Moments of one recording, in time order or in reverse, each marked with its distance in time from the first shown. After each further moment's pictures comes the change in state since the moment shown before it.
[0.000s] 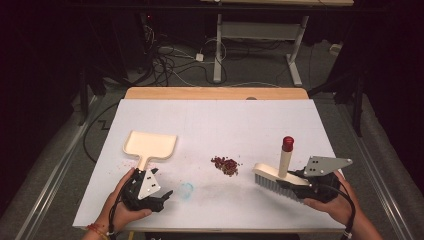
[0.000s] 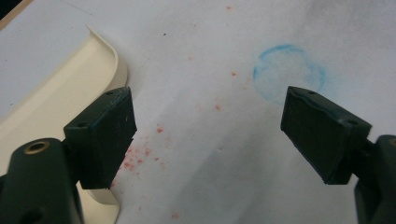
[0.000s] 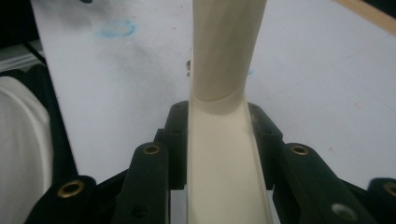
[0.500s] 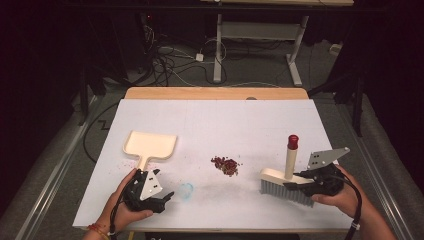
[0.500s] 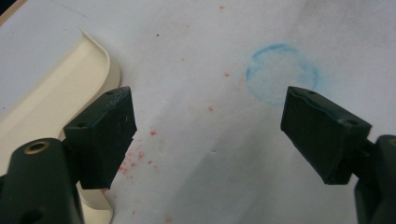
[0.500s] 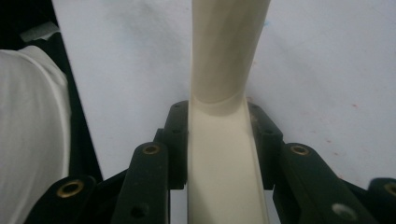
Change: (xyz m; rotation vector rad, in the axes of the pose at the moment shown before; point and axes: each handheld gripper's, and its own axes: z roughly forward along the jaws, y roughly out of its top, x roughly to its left) left arm -0.003 0.002 0.002 0.004 -0.009 0.014; right arm -0.032 -0.012 0.002 0.143 0.124 0.062
